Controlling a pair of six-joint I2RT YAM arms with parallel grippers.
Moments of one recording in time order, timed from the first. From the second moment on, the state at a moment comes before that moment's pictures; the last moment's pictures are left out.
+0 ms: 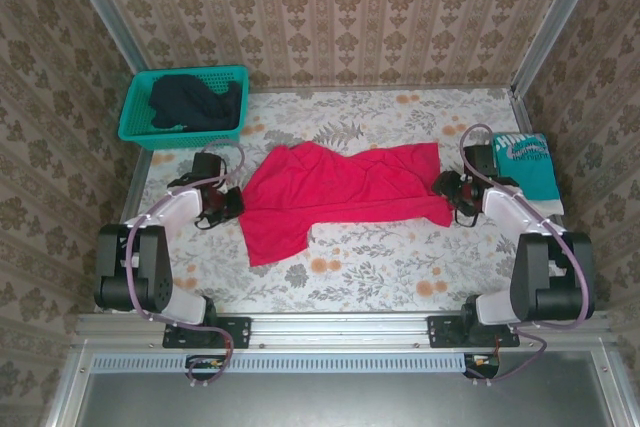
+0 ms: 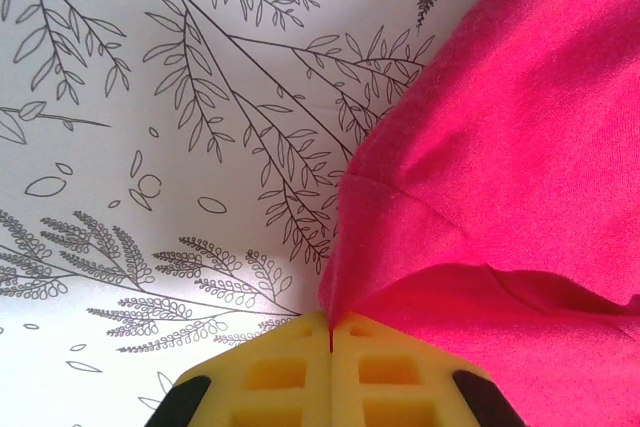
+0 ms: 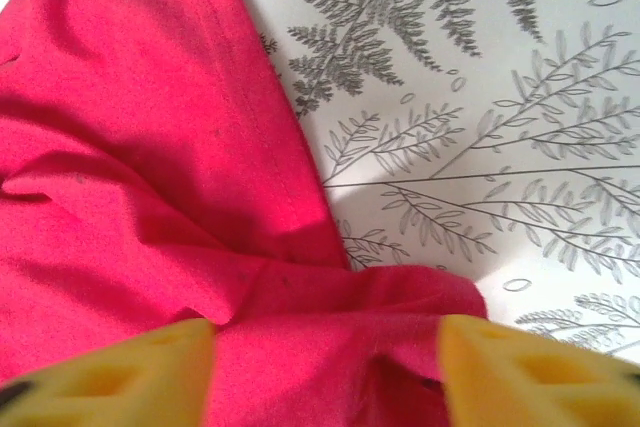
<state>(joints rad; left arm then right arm) -0.12 1.46 0.79 -0.53 0.19 -0.44 -0.06 1.38 0.78 -0.43 -0.06 0.62</state>
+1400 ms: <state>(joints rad) -0.12 1.49 0.79 -0.50 0.19 -0.44 -0.09 1.39 0.62 -0.47 -0.12 0.76</state>
